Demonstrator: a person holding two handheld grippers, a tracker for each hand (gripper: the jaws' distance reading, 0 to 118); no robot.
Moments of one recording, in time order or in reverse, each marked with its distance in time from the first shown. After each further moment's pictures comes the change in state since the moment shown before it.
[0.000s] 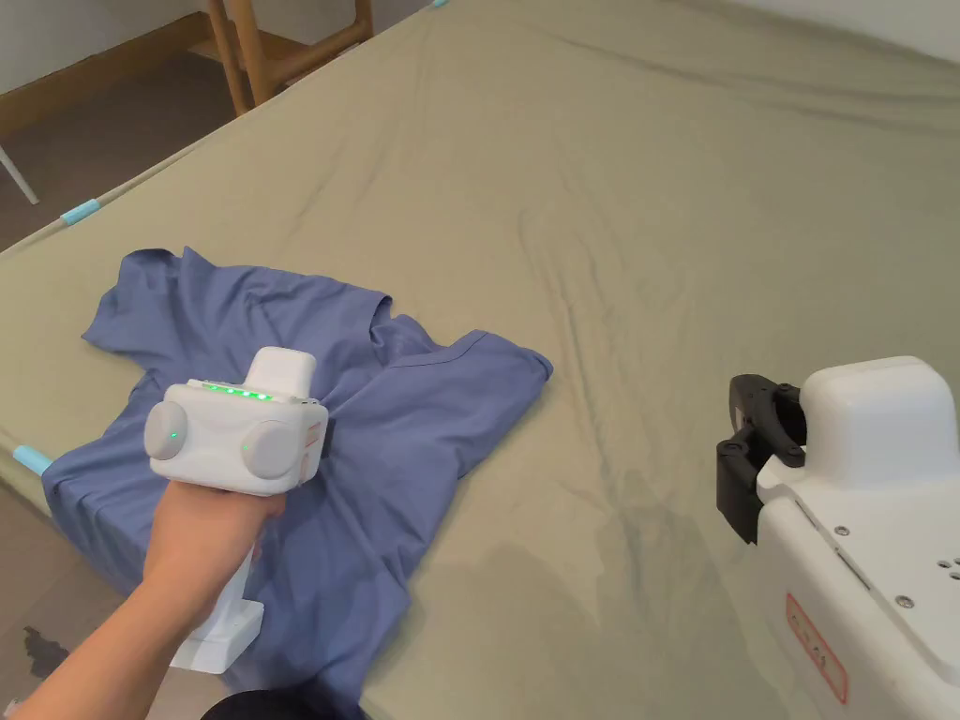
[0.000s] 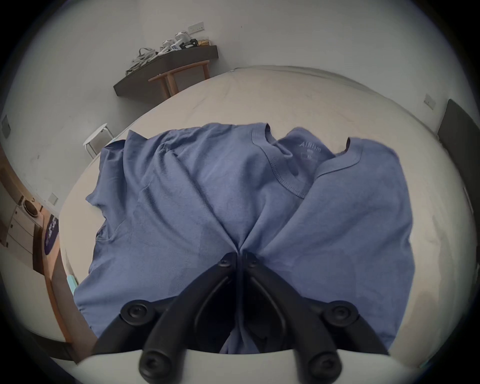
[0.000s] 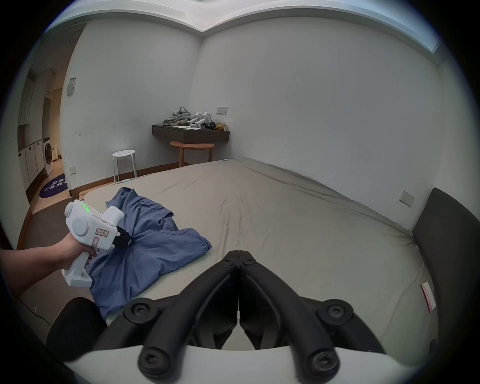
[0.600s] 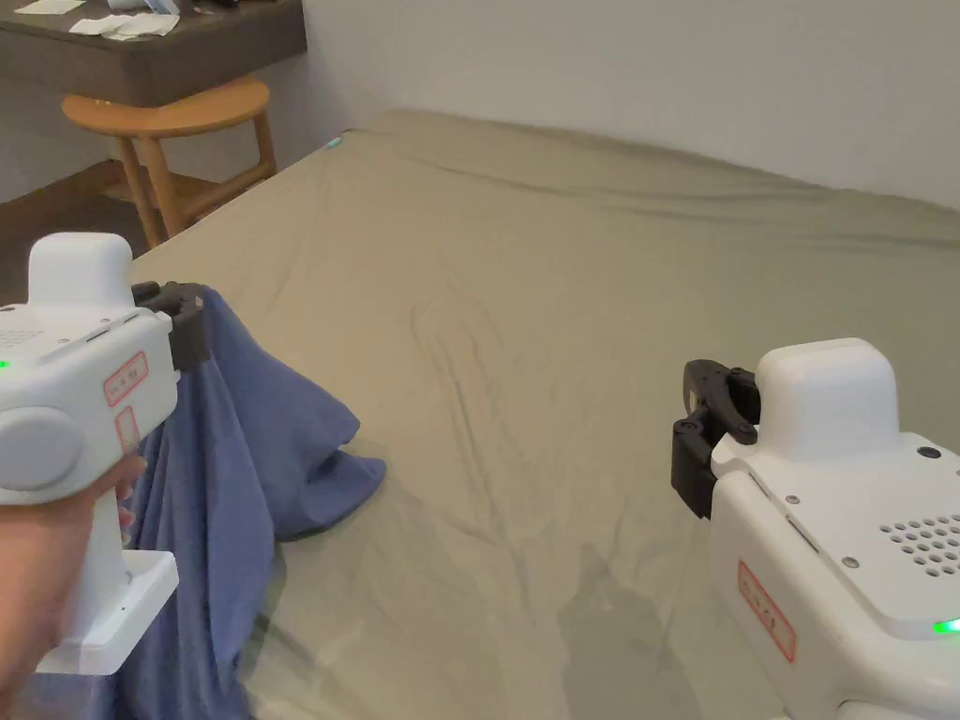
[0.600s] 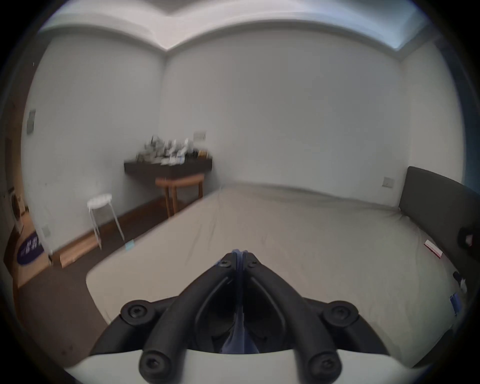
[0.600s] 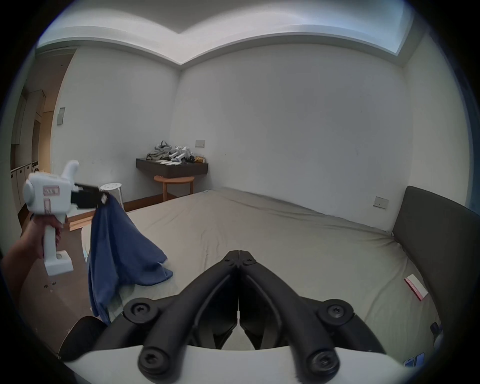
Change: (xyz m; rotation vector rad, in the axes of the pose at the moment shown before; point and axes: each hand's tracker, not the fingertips) left arm 0.031 0.045 0.279 0.688 -0.116 0.038; right arm 0.043 0.013 0.115 0.176 -0.115 -0.091
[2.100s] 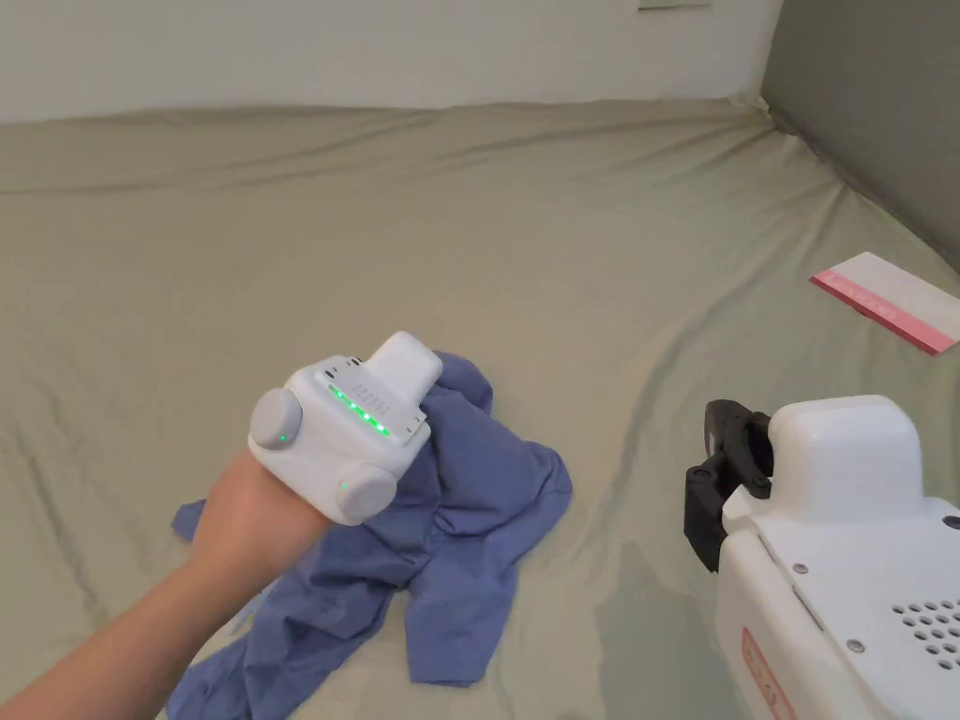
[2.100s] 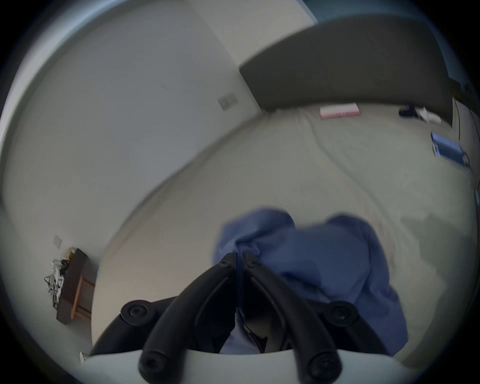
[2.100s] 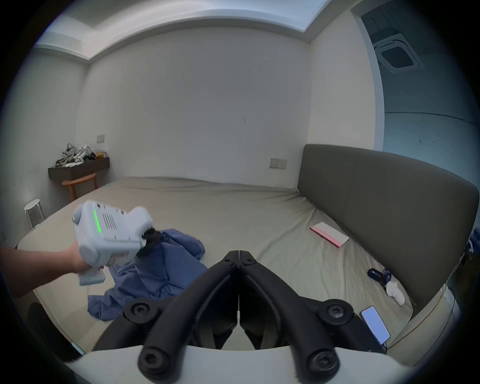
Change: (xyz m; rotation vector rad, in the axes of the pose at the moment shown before) left arm 0.484 -0.147 -0.173 -0.214 -0.593 -0.863; right arm 0.219 -0.107 0.090 -0.146 -0.525 -0.183
